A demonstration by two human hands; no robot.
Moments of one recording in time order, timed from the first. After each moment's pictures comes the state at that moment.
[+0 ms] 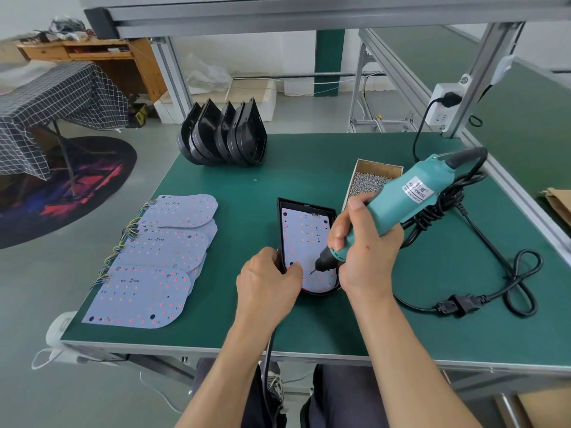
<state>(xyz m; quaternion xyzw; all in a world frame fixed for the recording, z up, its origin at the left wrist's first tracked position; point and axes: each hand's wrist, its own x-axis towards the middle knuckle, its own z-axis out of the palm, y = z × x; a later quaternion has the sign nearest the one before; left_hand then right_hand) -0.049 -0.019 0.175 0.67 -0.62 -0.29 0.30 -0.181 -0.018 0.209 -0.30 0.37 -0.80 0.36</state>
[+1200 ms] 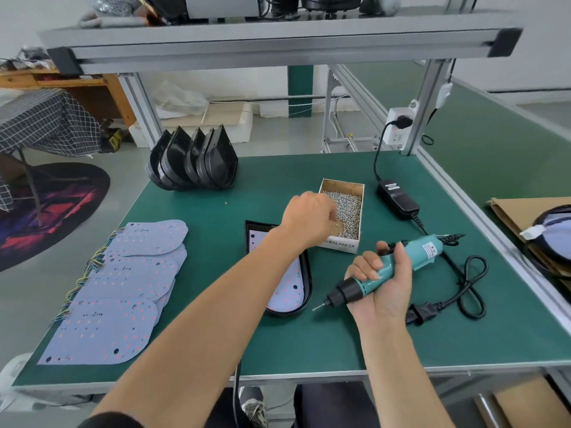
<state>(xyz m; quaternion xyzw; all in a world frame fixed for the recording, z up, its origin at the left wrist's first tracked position) -0.178 -0.126 0.229 0.41 -0.90 -0.09 0.11 -0.259 0.012 0.166 0.02 0.18 -0.83 0.52</state>
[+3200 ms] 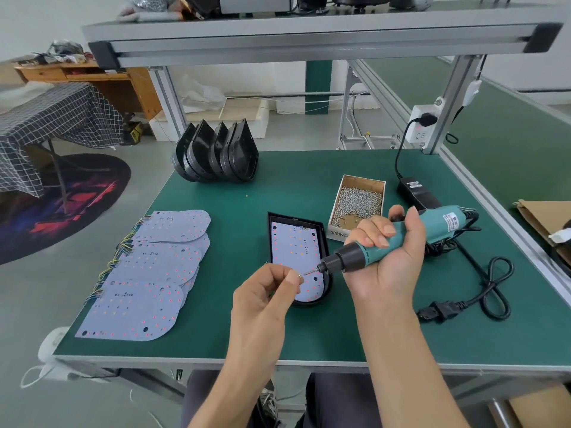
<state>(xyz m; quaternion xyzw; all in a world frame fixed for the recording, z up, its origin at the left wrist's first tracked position) -0.048 0.040 0.210 0.43 -0.51 -0.53 0.52 -0.211 0.009 0.240 -0.03 0.08 -0.84 0.53</state>
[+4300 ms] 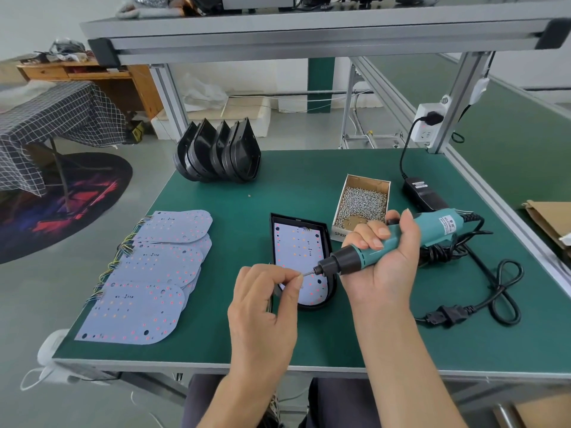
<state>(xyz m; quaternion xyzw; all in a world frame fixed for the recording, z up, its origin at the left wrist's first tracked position) -0.050 0.033 0.192 0.45 -0.67 -0.17 0.56 -0.203 0.001 0.234 -0.02 0.12 -0.84 0.52</state>
